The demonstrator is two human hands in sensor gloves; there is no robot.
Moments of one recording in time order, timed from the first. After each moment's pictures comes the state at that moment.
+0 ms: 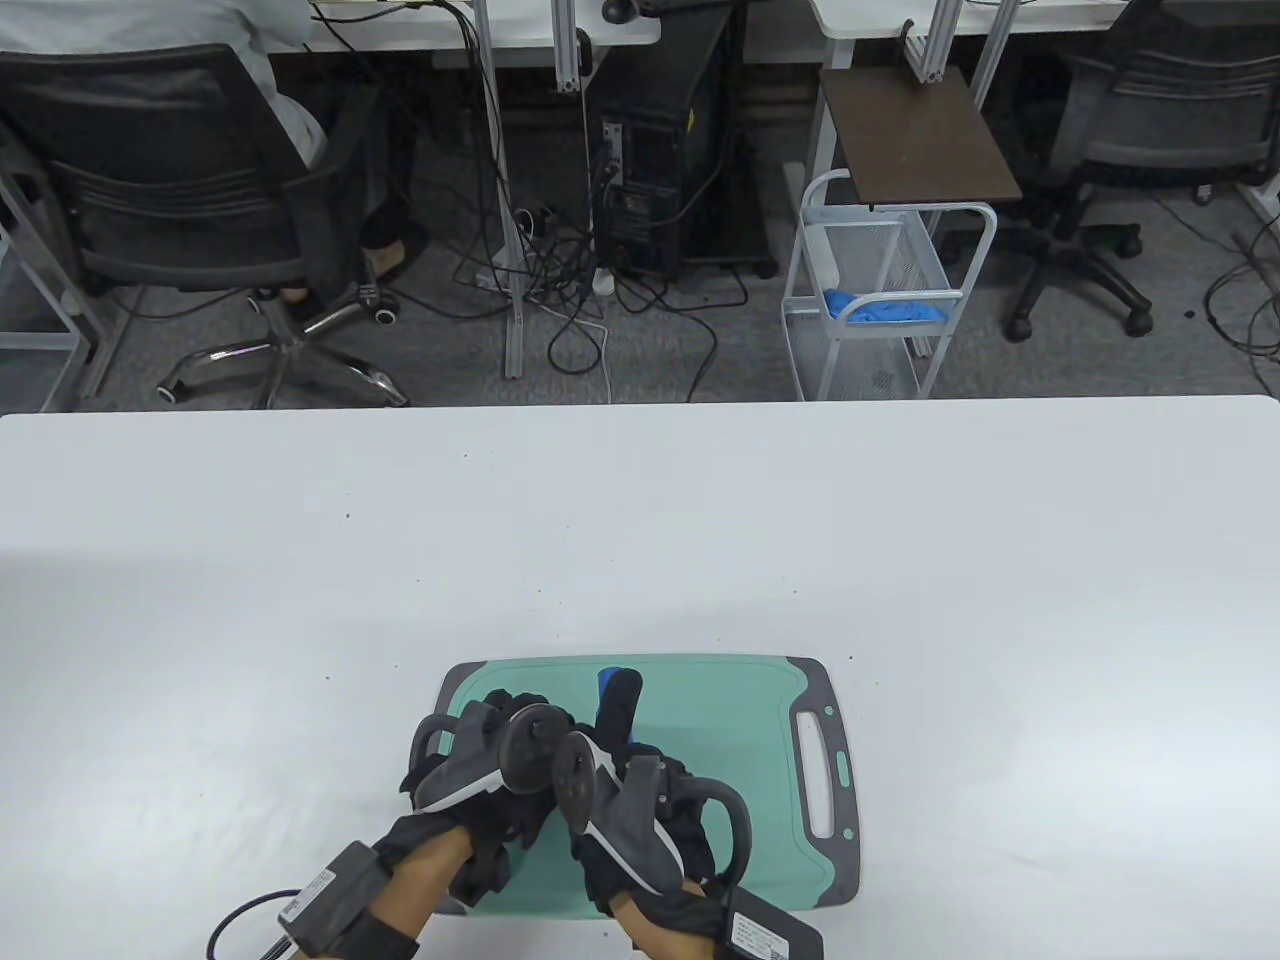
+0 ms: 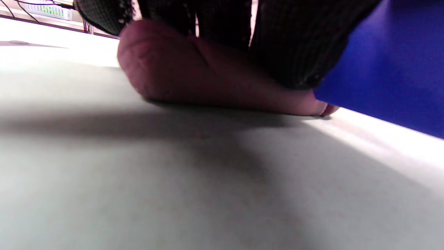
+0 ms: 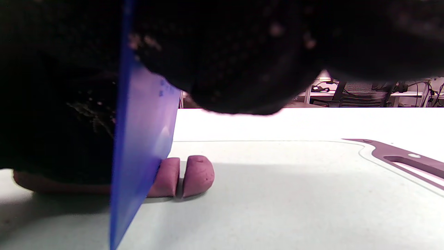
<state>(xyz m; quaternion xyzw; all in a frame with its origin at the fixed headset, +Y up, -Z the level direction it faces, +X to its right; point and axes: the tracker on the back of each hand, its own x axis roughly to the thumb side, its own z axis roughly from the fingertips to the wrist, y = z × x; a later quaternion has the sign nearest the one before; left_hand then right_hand) -0.145 -0.750 -0.271 -0.09 -0.21 0.07 0.97 -0.023 -0.706 -0.221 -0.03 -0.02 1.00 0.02</state>
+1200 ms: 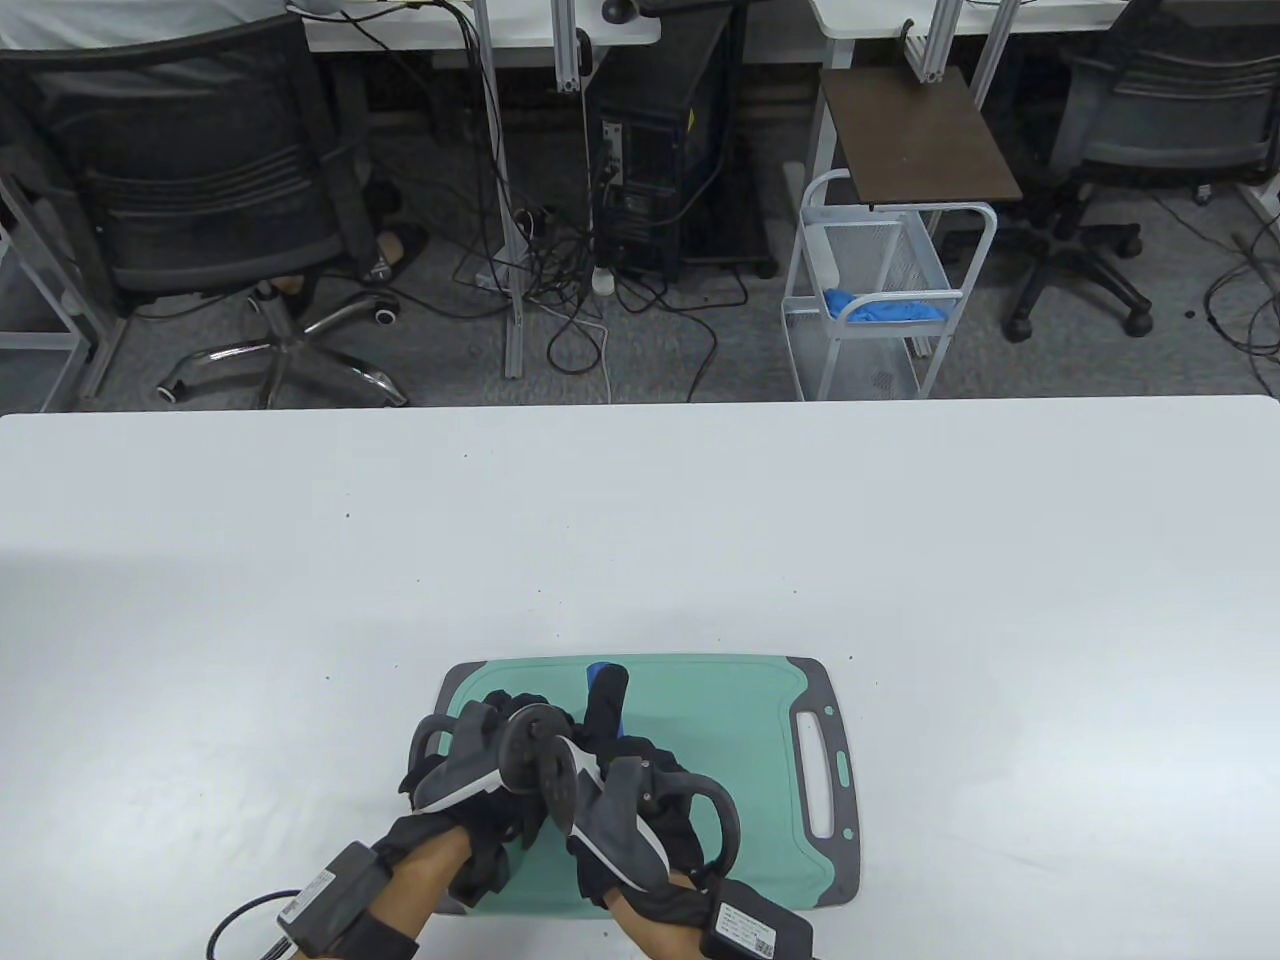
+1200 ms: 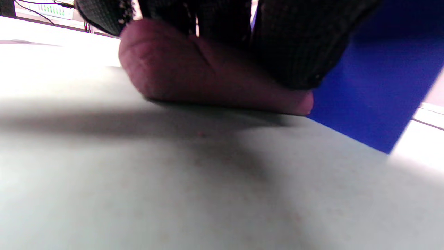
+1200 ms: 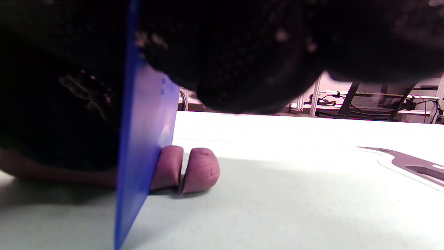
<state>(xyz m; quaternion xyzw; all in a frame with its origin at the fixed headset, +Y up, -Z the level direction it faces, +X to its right) -0.145 -0.751 -0.271 -0.09 -0.21 0.07 0.97 -0.030 -0.716 -0.231 -0.01 -0.04 1.00 0.00</state>
